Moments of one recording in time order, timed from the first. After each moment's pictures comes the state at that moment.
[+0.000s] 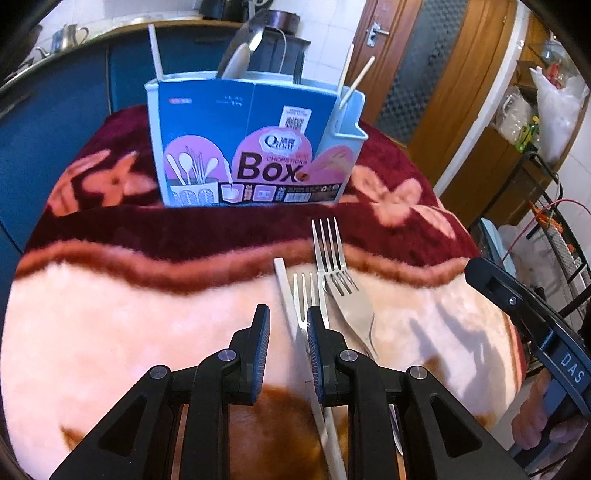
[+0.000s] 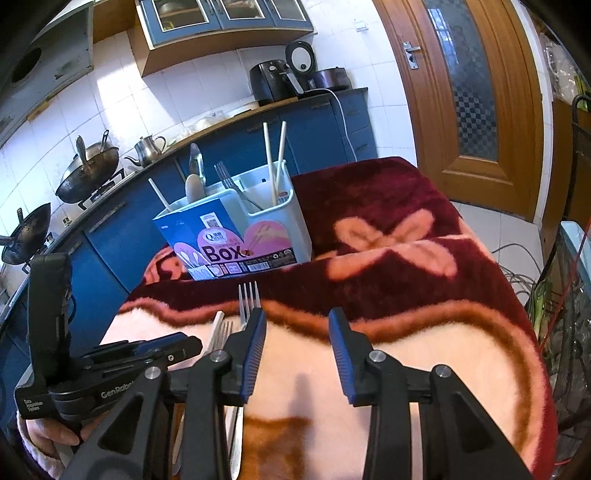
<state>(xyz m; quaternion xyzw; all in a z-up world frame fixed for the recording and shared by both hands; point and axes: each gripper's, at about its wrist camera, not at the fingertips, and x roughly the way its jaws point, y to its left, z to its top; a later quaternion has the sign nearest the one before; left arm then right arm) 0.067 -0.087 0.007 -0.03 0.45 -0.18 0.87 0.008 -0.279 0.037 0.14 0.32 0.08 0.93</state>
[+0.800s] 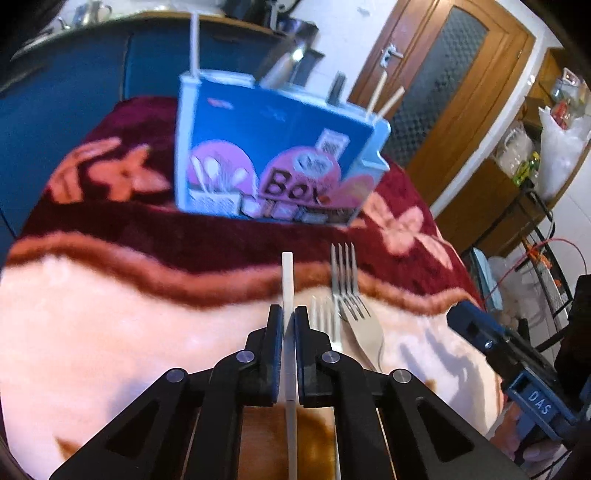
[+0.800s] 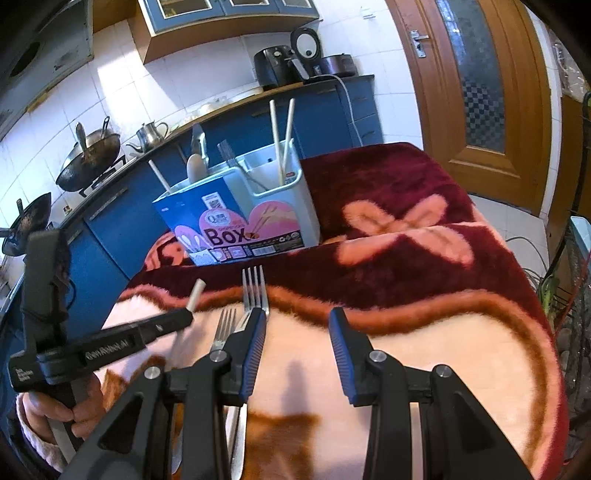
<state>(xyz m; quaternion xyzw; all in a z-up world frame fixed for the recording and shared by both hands) 0.078 -0.057 0.011 -0.09 0.43 -0.18 0.88 0.018 -0.268 0.028 0.13 0.35 0.09 0.92</state>
